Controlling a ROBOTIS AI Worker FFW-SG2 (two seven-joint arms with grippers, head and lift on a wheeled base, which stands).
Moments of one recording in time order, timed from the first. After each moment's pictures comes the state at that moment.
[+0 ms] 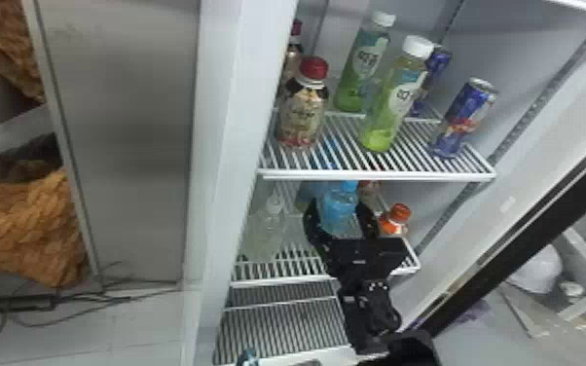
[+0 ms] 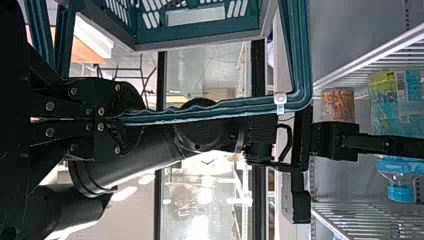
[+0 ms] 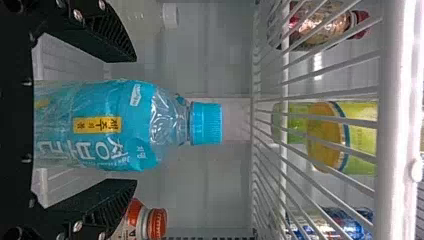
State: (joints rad) left arm 0.36 0.19 -0.27 -1.83 1.27 1.16 -0.32; right arm 0.06 -0.19 0.03 -1.27 -0.19 -0.47 -0.03
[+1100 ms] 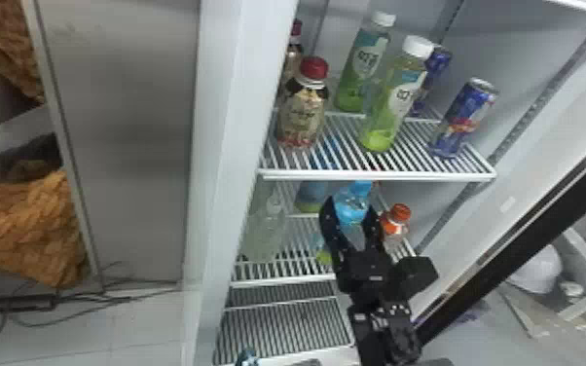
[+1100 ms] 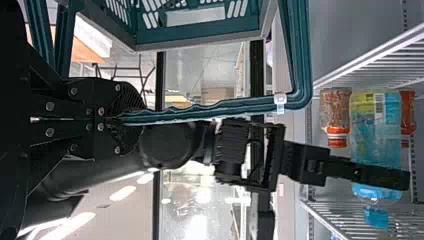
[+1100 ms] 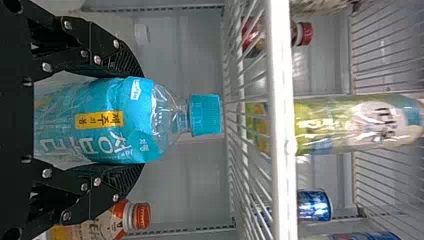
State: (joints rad) left arm 0.37 0.19 -0.27 -1.83 1.27 1.16 -0.32; right arm 0.27 -0.19 0.01 -1.58 -0.24 -0.42 -0.03
